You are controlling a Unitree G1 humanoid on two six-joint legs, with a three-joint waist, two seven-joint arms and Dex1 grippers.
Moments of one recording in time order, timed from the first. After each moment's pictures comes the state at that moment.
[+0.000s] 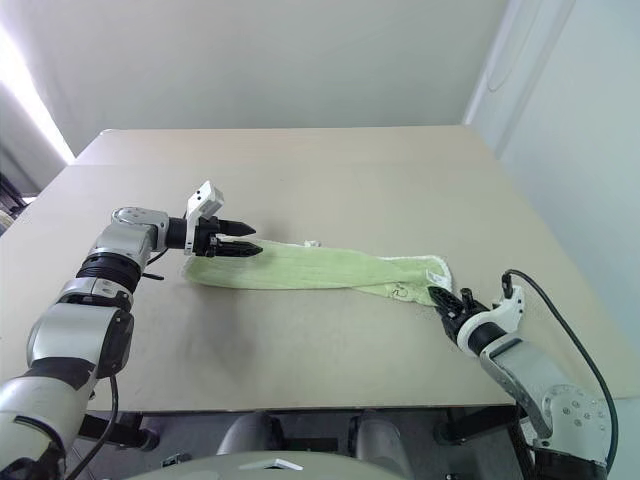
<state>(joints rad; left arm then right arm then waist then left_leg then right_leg) -0.94 0.49 -0.05 1.06 -0.03 0.14 -1.38 0.14 -0.46 -0.38 -0.16 1.79 0.76 -0.38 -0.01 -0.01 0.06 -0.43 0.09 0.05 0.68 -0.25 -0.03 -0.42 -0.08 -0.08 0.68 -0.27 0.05</state>
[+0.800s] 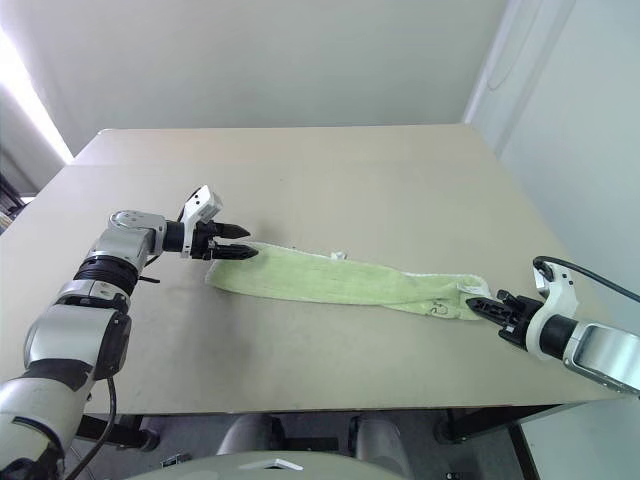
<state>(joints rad) -0.93 0.50 -0.06 1.09 -0.01 0.10 -1.34 0.13 -0.96 -0.45 -0.07 1.74 1.12 -0.10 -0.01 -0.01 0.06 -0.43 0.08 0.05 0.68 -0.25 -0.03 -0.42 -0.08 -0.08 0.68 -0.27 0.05</state>
